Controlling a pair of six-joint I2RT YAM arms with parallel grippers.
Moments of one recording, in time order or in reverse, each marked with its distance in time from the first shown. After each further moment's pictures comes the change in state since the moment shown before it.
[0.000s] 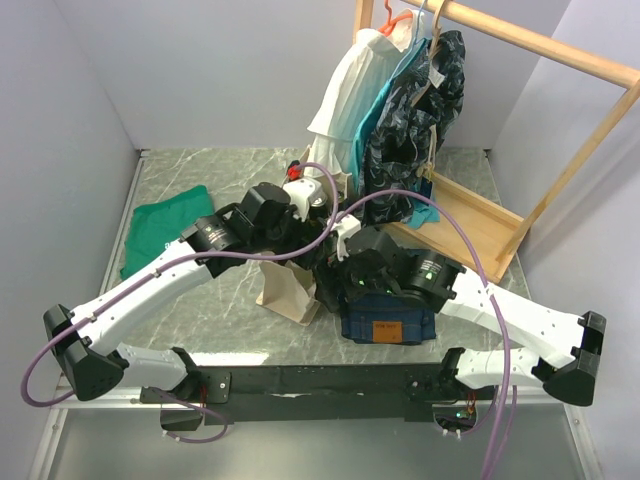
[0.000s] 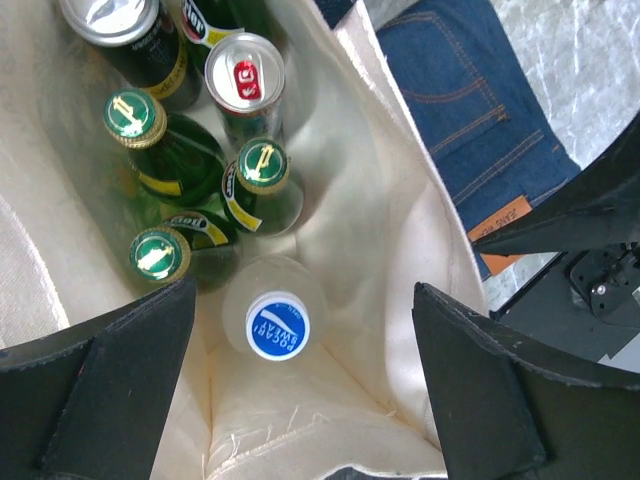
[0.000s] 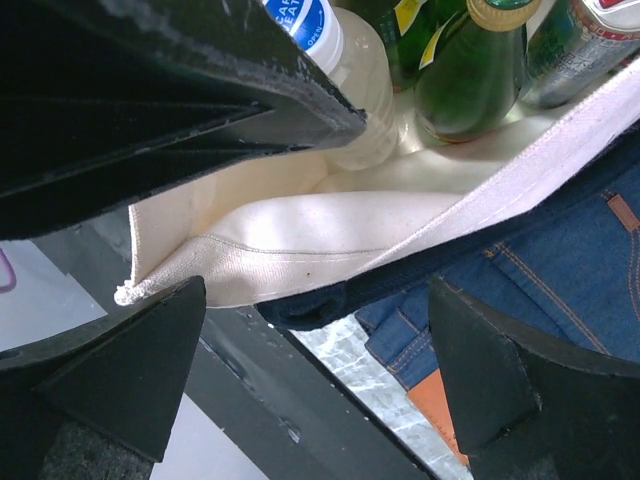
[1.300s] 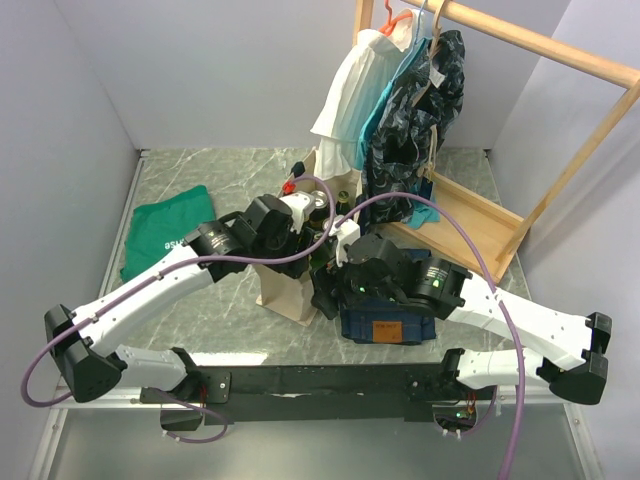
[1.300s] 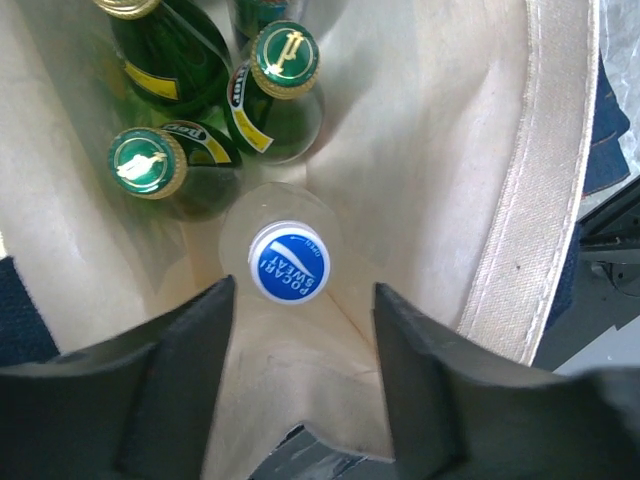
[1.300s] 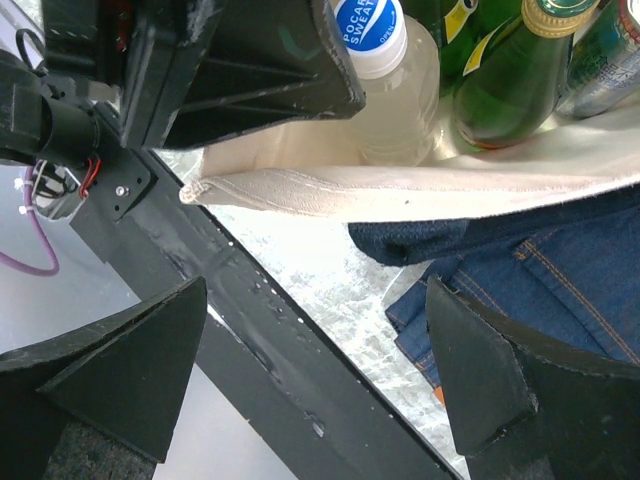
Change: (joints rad) left arm -0.008 -0.016 -0.061 -0.109 -0.029 -0.090; right arm 0.071 -0.030 0.022 -0.005 0.032 0.039
